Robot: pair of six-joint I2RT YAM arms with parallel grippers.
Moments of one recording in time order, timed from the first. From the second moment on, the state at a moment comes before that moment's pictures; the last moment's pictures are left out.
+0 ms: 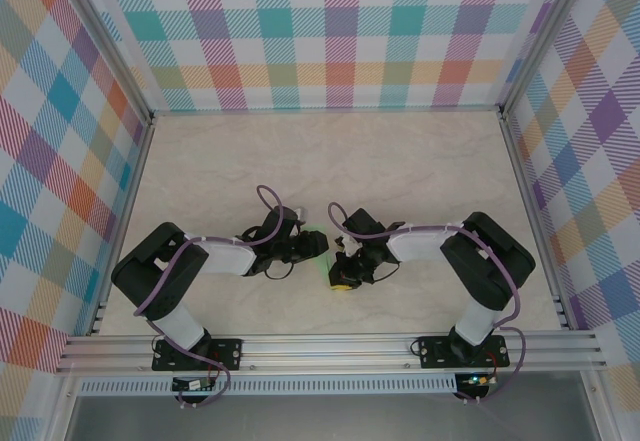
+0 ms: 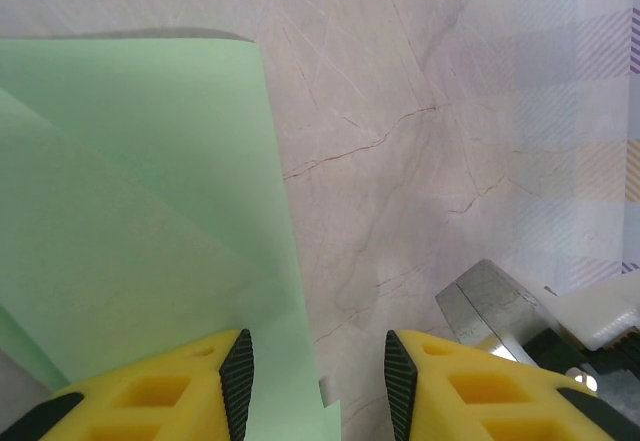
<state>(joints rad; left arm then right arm) -0.69 1.64 0.59 0.31 0.30 -0.92 0.79 1.71 0.77 -0.28 -0.63 0.79</state>
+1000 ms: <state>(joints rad) -0.69 1.64 0.59 0.31 0.30 -0.92 0.79 1.67 0.75 -0.33 -0.60 0.80</state>
